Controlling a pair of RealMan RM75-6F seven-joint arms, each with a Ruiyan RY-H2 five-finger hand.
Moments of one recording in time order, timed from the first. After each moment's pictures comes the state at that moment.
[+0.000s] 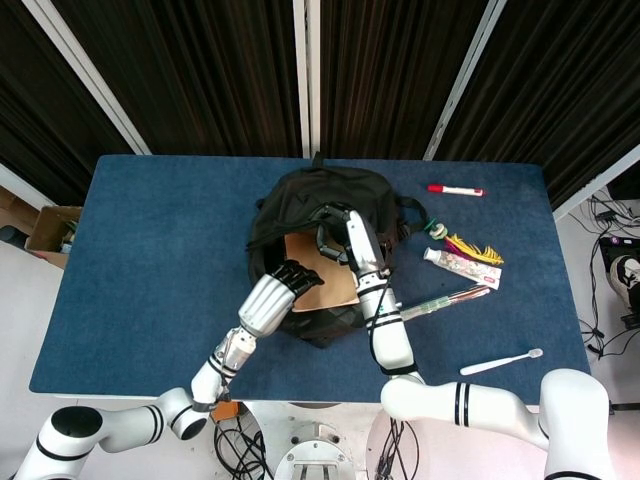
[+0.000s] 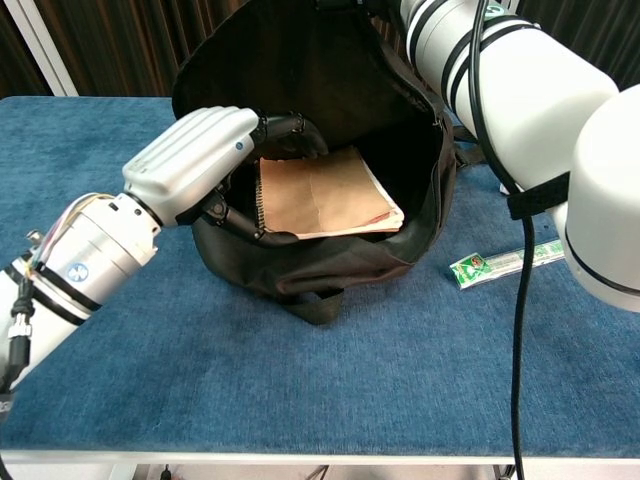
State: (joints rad) left arm -0.67 -1.99 -0.09 -1.02 1.63 1.37 -0.01; right arm 0.84 -1.88 0.56 -1.58 -0.92 1.19 0.03
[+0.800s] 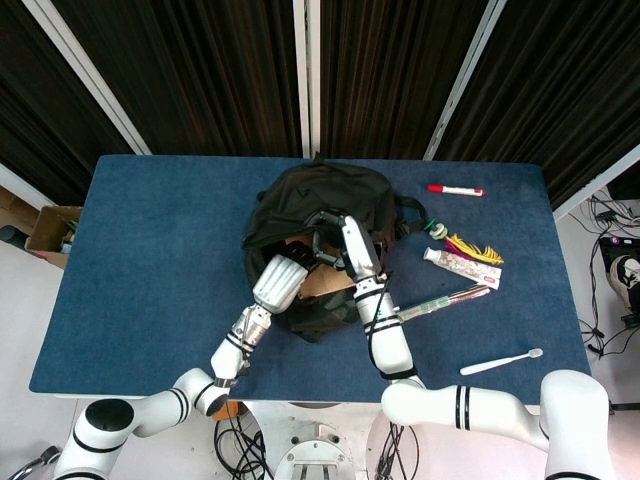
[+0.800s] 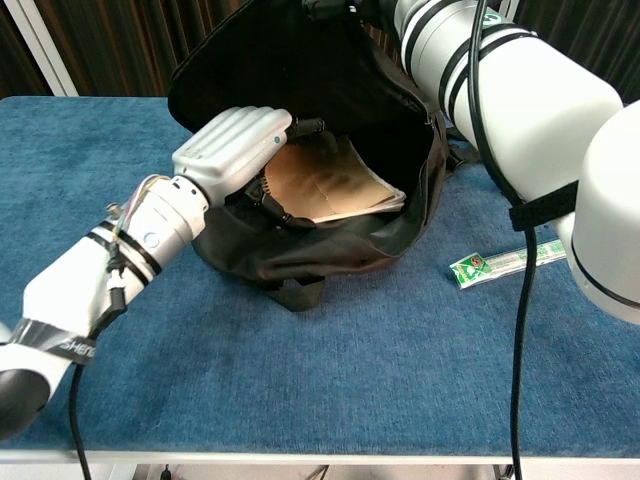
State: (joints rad) left arm -0.80 -2.12 -0.21 -0.78 1.54 1.23 -0.01; right arm 0.84 -1.88 0.54 -1.60 -0.94 1.19 0.04
